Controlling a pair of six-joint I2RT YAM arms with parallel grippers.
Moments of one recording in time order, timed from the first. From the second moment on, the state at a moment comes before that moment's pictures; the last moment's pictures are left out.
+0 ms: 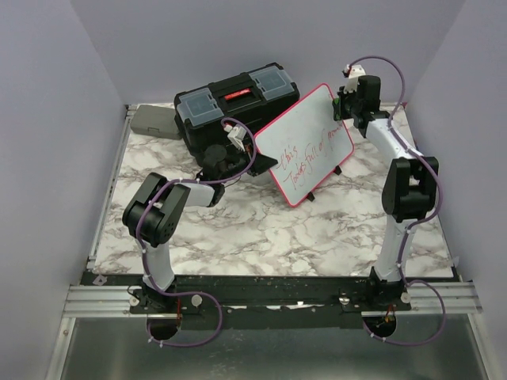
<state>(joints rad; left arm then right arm) -0.47 1.88 0.89 1.01 0.59 -0.72 0.09 2.07 1.76 -0.11 -0.10 -0.12</state>
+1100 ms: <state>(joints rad) -0.47 1.88 0.90 1.00 0.60 -0.71 0.07 2.12 1.92 -0.16 -0.30 0.07</state>
